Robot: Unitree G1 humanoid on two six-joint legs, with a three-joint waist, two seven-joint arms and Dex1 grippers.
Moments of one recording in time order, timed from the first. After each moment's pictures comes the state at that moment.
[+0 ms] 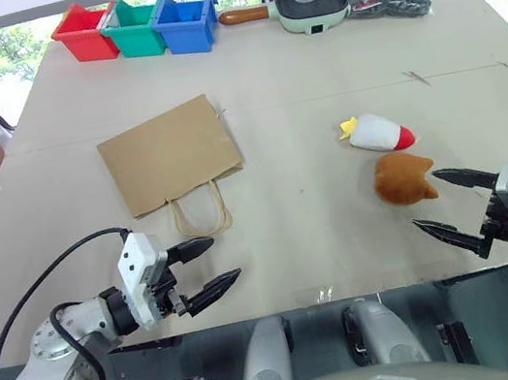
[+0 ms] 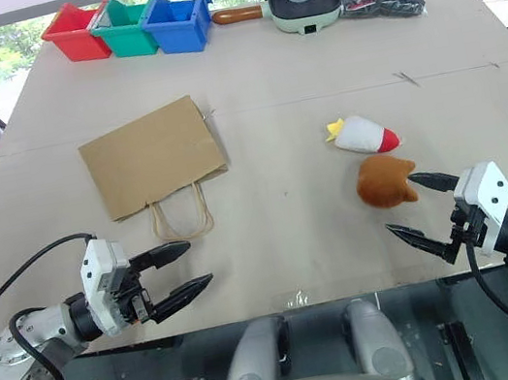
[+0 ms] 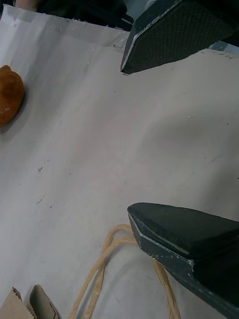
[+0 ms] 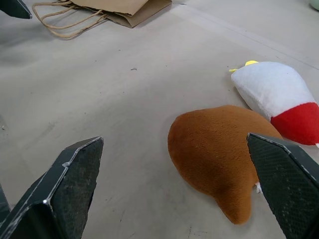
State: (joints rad) left arm 0.29 0.75 0.27 -0.44 -0.61 0.41 -1.01; right arm 0.31 -0.71 -0.34 -0.52 0.52 0.31 0.91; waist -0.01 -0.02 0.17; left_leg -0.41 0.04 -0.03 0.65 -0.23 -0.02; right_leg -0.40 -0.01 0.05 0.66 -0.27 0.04
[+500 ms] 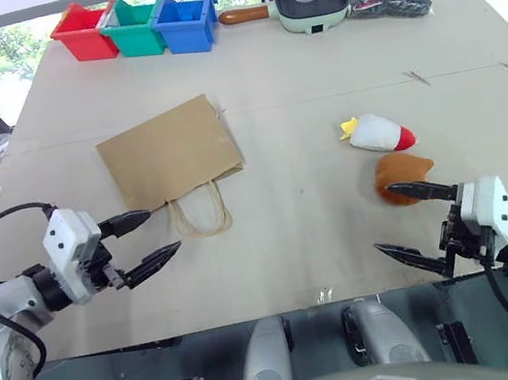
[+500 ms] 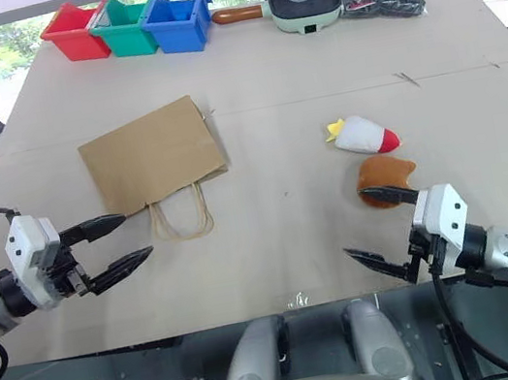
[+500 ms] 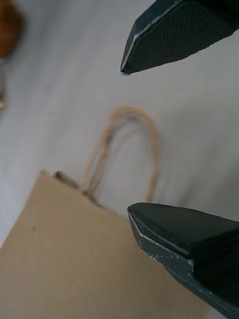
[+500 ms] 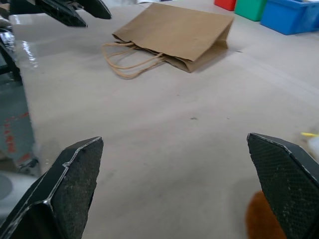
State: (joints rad) left arm 0.13 0.90 0.40 -0.10 -0.49 0.17 -1.16; right arm 0.28 -0.64 -0.12 -0.64 0.48 0.23 0.91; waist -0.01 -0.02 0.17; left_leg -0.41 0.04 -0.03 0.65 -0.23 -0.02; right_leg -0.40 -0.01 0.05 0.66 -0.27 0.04
